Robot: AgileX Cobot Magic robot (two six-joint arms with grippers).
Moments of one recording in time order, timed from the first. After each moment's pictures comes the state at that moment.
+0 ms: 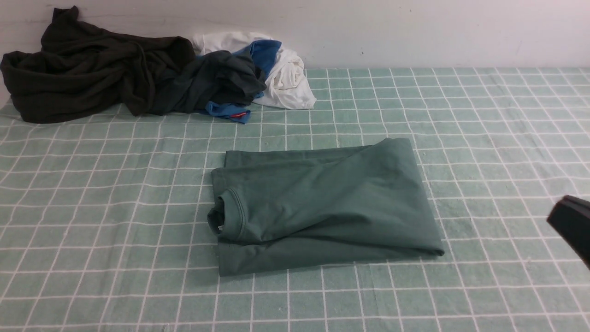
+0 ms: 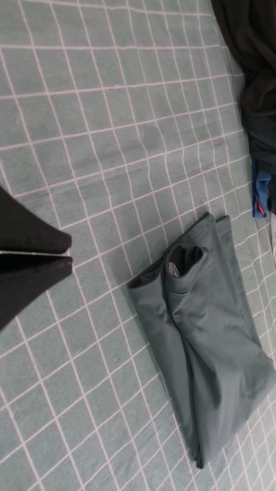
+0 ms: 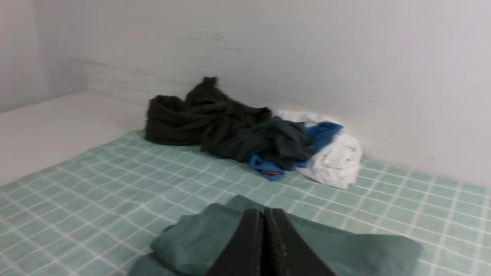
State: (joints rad) right arm 0.50 0.40 -0.30 0.07 0.07 0.01; left arm -0.24 0.04 -0.60 -0.09 1.07 0.08
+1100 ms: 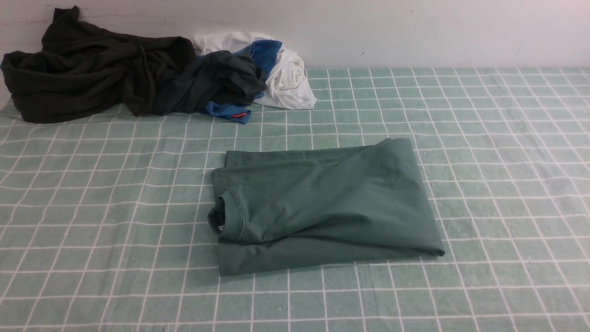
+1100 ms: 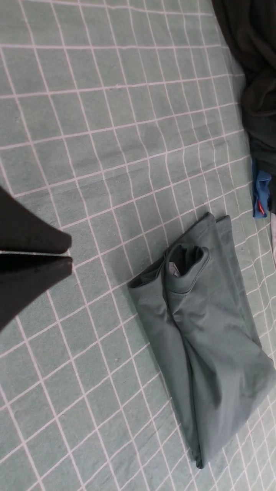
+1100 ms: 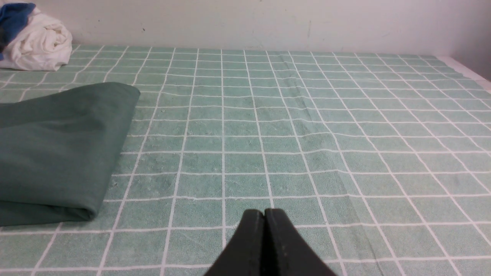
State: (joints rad) right arm -0.07 -0.01 0.03 -0.09 0.34 0.10; left arm -0.24 0.04 -0.60 -0.10 1.07 0.08
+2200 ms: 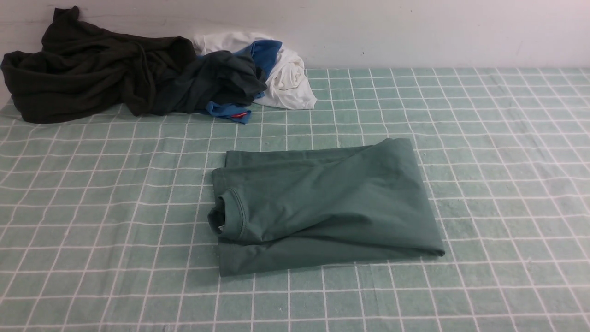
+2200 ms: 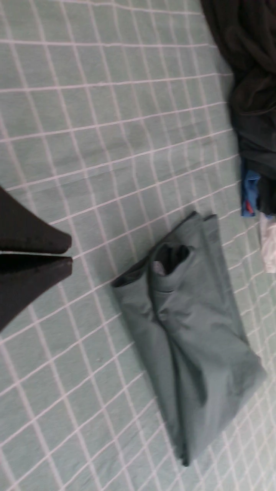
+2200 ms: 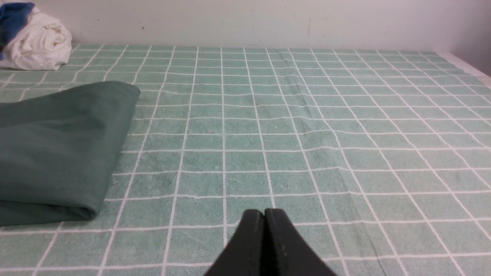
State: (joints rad) right arm -0.07 -0.01 0.02 -0.09 0.35 0.11; left arm -0.24 0.04 -0.56 -0.10 0.96 0.08
